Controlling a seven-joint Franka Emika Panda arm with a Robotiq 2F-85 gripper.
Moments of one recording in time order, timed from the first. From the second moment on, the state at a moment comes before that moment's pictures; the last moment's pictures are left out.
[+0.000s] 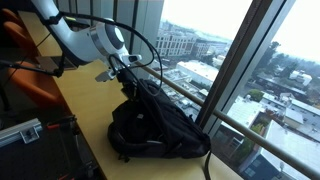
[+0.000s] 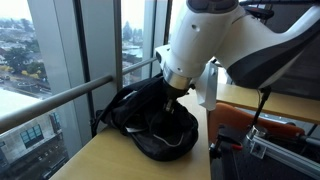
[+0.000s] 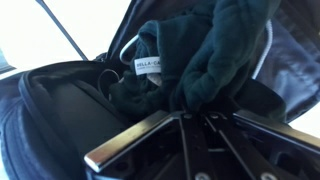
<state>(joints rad) 0.18 0.24 -0.08 -2.26 -1.04 2.48 0.78</state>
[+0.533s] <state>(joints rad) 0.16 0.48 -0.08 -2.16 -1.34 2.44 1.13</state>
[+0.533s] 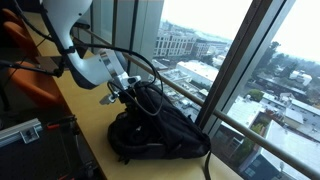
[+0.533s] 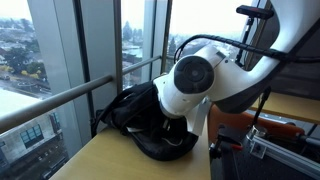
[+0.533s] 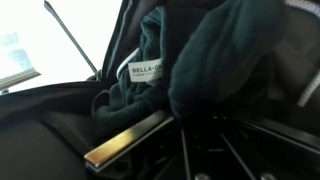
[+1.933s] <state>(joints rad) 0.09 0.41 0.08 -2.19 -1.17 2.39 1.06</state>
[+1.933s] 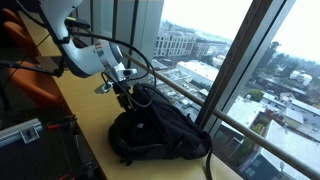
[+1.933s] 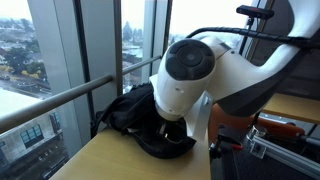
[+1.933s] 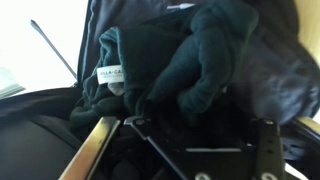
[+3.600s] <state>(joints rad) 0.04 0.35 0.02 -2.37 -0.51 2.59 -0.06</state>
